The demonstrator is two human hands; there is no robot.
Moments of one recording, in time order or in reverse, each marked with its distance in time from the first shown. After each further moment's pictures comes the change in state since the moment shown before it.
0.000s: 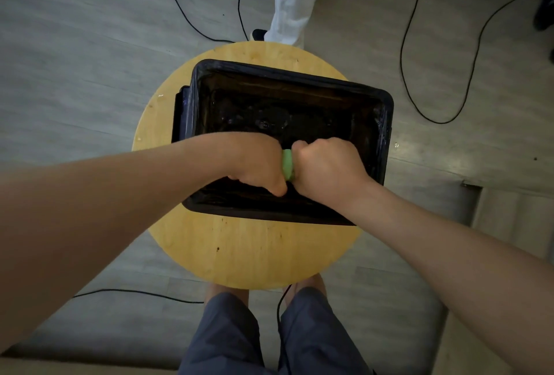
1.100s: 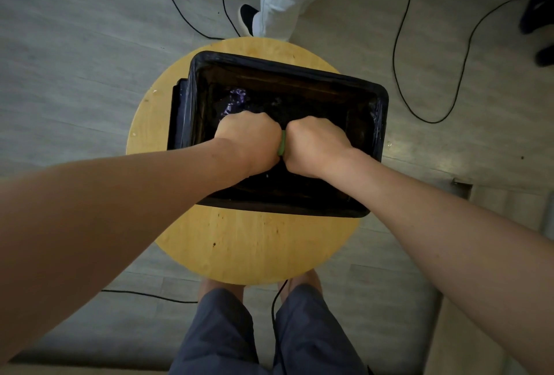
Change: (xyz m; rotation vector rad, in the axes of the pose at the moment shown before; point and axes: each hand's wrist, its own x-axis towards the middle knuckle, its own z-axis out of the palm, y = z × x) left_hand 0.022 -0.007 0.019 0.318 0.596 -0.065; right_hand 0.036 -0.007 -0.019 0.131 -0.357 0.207
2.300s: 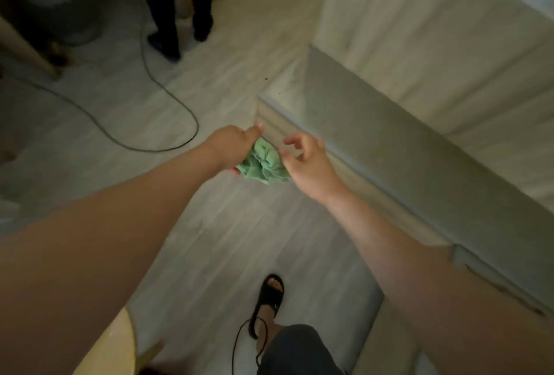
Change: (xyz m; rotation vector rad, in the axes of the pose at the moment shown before) left_hand -0.076 0.750 -0.052 -0.352 -0.316 0.524; right_hand -0.588 0.435 0.218 1.327 1.109 0.931
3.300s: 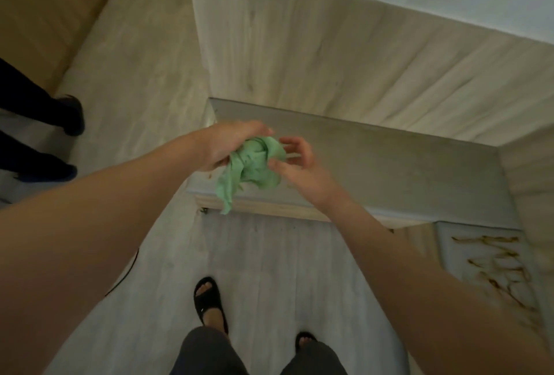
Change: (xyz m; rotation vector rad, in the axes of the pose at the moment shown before) left_hand 0.315 0.292 -0.045 0.082 -0.686 0.175; right_hand 0.284 0.002 -0.147 0.432 0.419 0.282
